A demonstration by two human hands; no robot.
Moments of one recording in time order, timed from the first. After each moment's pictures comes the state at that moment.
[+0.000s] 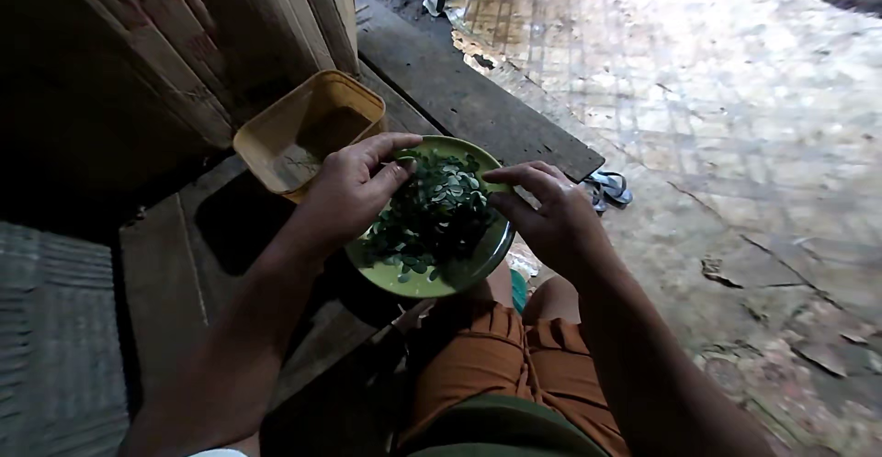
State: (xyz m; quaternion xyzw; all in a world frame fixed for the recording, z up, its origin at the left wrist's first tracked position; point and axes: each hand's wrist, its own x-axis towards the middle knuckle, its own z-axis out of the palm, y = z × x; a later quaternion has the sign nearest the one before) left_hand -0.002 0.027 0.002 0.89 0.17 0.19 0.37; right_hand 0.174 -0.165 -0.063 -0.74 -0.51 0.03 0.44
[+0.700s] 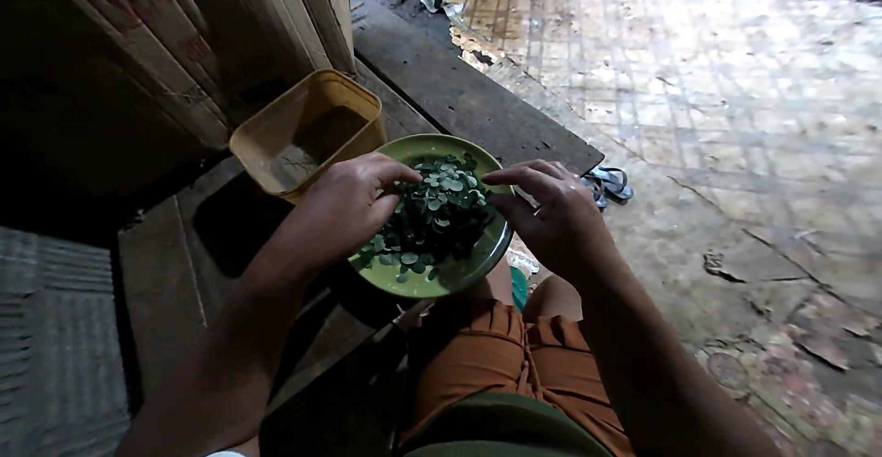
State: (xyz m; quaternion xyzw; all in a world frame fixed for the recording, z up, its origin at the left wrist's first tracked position) left_hand -0.011 0.029 0.001 0.97 0.11 0.12 0.21; right_hand 0.175 -0.167 -0.065 -0.74 -0.53 -0.02 0.41
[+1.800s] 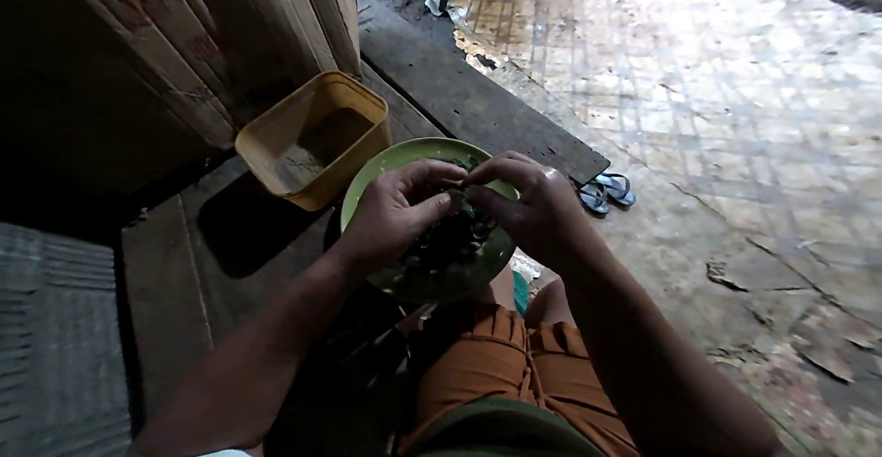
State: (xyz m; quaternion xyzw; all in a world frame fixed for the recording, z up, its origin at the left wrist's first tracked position) left_hand 0.014 -0.001 -0.025 0.80 0.10 0.22 0.55; right_hand 0.164 -0.142 -0.041 -0.70 -0.55 0.06 0.46
